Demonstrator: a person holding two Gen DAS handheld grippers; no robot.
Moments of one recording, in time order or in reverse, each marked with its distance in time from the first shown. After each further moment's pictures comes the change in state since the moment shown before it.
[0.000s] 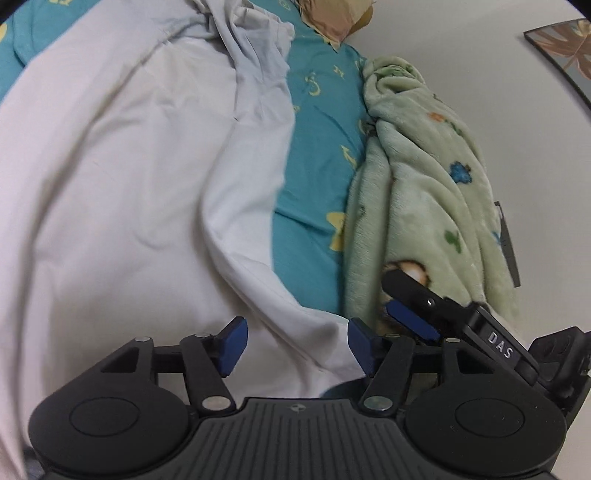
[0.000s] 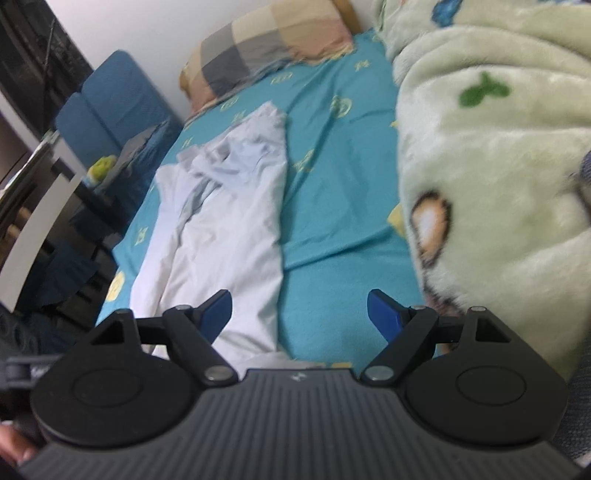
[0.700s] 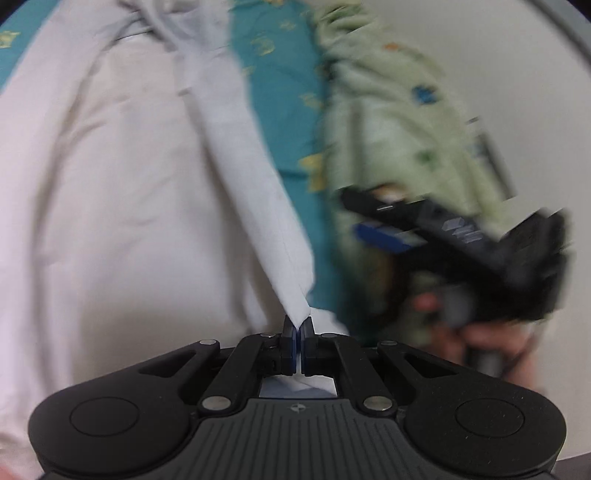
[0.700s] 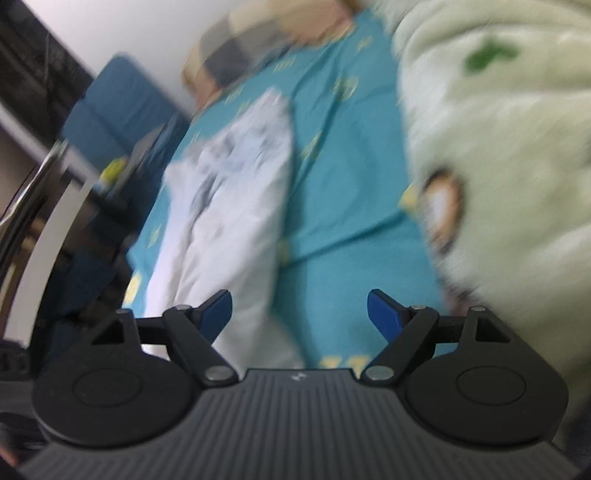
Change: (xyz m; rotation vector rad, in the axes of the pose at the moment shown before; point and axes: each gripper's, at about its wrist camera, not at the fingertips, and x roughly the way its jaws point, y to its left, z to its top) left arm -0.018 -0.010 -0.018 0.240 0.171 0.095; right arm 0.026 -0.008 0.005 0.048 0.137 0.111
